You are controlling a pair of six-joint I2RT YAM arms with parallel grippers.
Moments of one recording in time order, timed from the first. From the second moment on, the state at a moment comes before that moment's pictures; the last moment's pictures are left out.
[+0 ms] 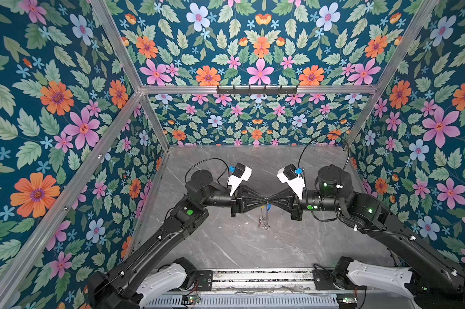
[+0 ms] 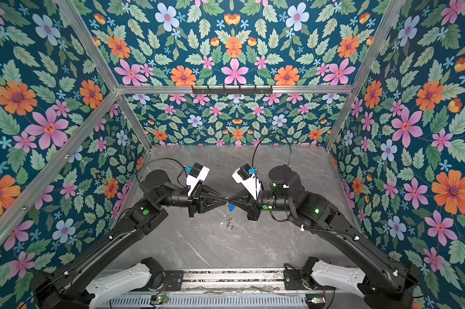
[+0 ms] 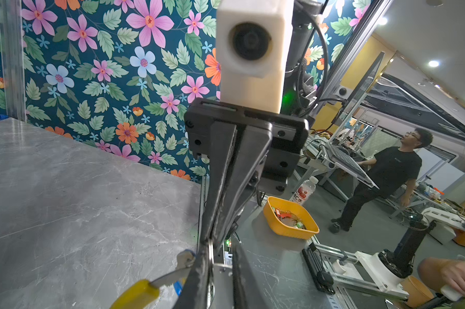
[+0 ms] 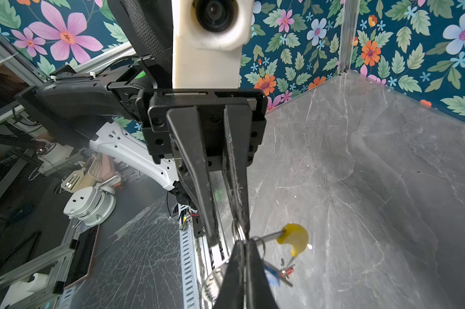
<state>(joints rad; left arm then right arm) -0.69 1.02 0.95 0.11 1.02 -0.44 0.84 1.06 1.32 -0.62 -0.46 0.13</state>
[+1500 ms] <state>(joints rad) -0.69 0.87 0.75 0.48 1.00 -0.44 0.84 0.95 1.00 -0.20 -0.68 0.18</state>
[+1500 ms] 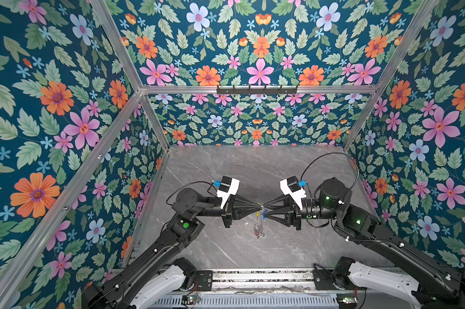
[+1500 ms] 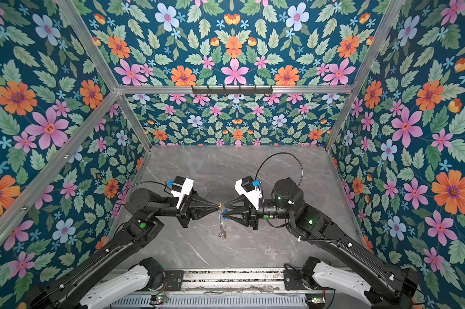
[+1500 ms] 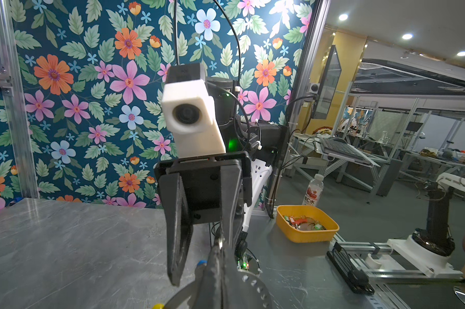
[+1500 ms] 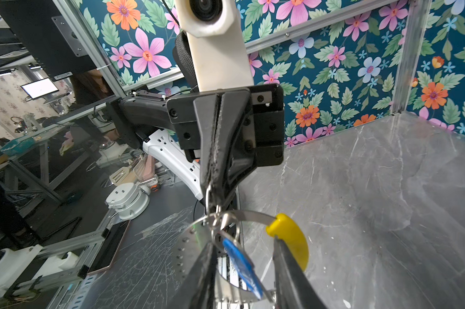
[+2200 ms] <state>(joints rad) -0.69 0.86 0.69 0.63 0.93 -0.50 0.84 0.98 1.00 -0.13 -0.74 0.24</state>
